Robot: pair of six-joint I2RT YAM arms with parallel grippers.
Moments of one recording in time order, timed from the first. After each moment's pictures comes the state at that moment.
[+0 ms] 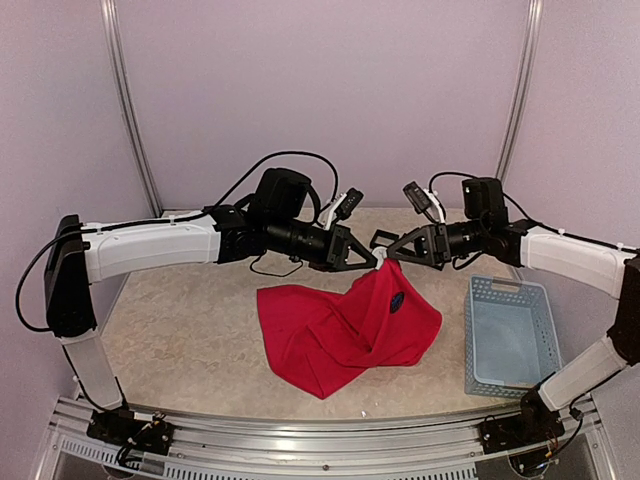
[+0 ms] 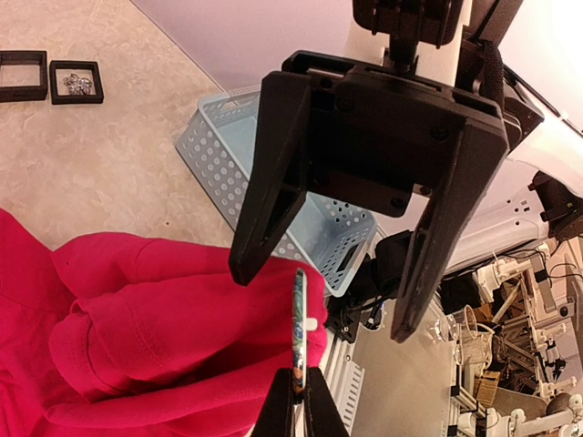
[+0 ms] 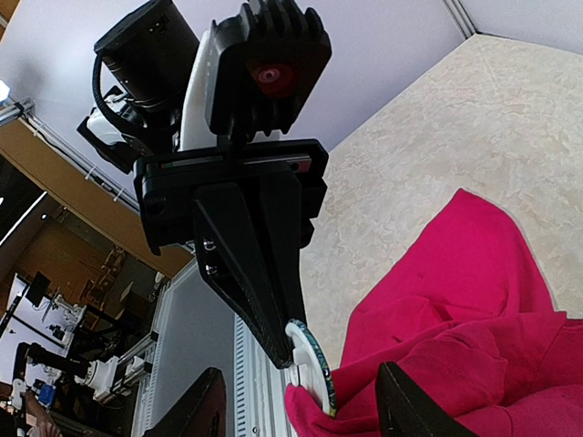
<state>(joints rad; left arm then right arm) -0.91 1.82 1.50 -0.13 0.60 -0.55 0.43 1.43 1.01 -0.04 -1.15 0.27</state>
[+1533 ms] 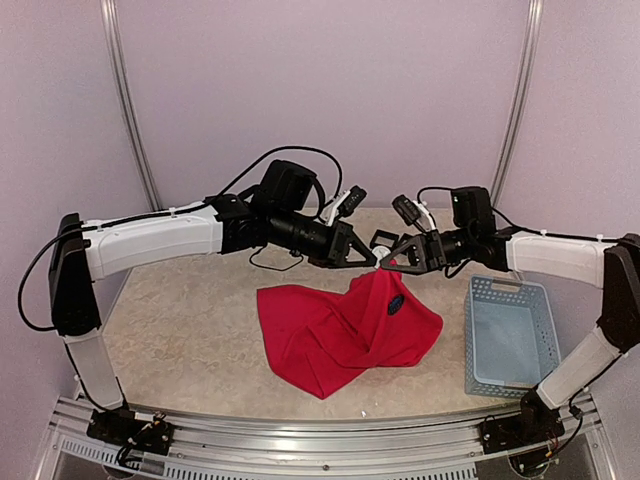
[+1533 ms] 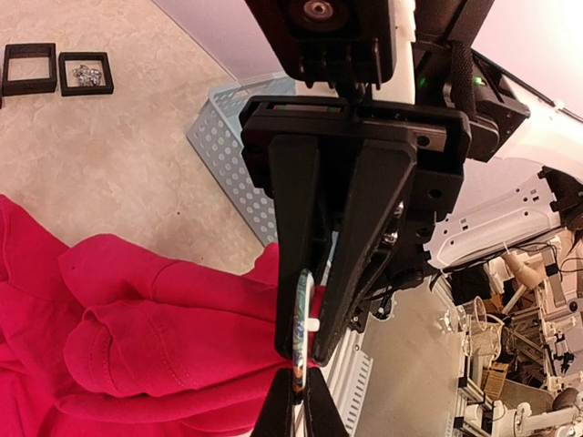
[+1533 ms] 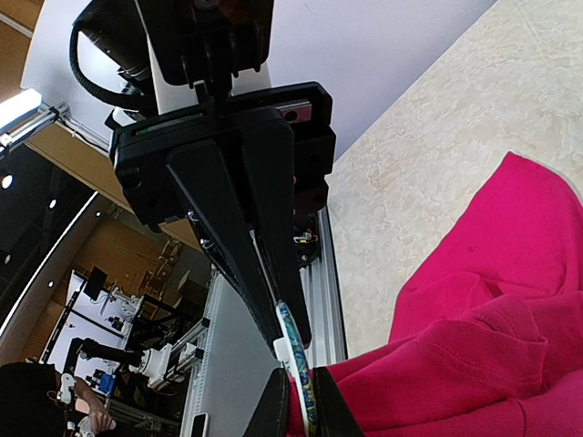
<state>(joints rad) -0.91 1.84 1.59 -0.25 0.59 -0.51 0.44 1.51 0.98 0.07 -1.29 0.40</state>
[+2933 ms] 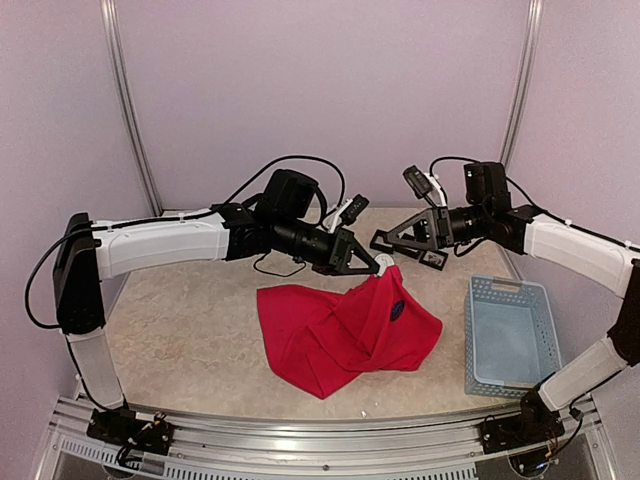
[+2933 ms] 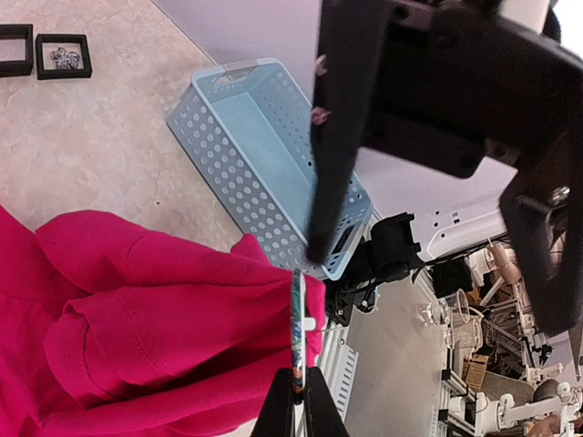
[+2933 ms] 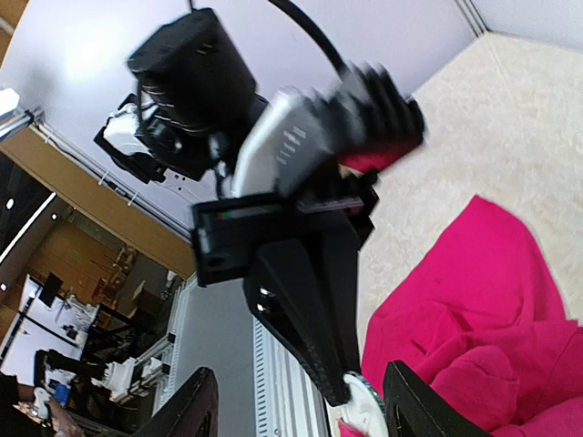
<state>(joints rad) -0.89 1.87 1.56 -0.19 0.66 -0.54 0.43 1.45 1.13 -0.16 -1.17 0.28</state>
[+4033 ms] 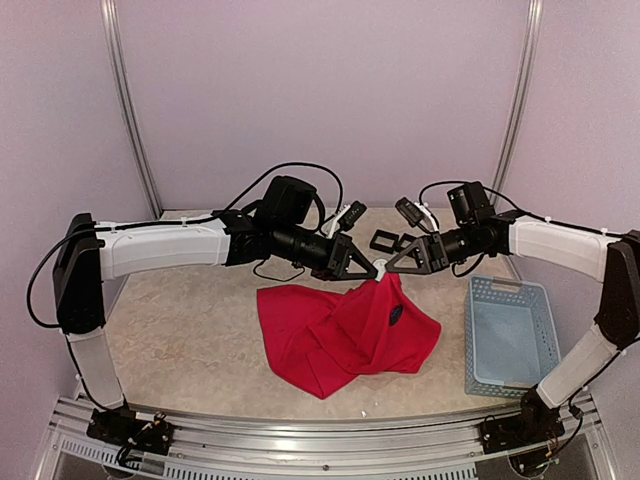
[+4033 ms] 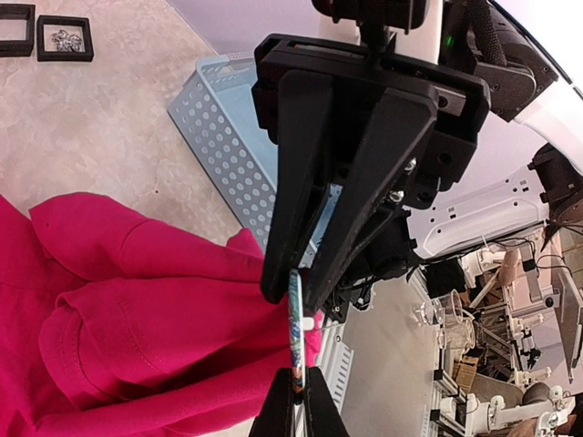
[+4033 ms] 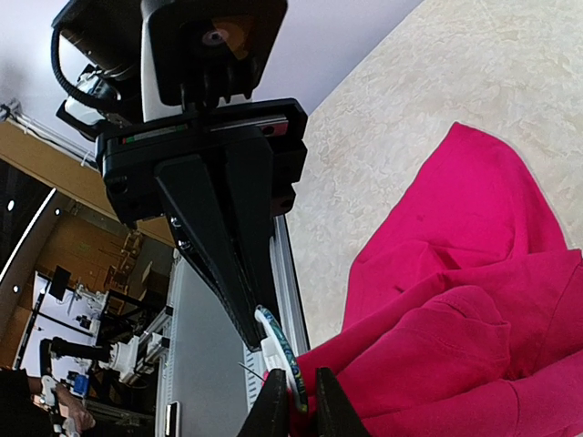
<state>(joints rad) -0.89 1.87 1.51 -0.13 0.68 -0.58 0.40 1.54 1.11 -0.38 -1.19 0.06</state>
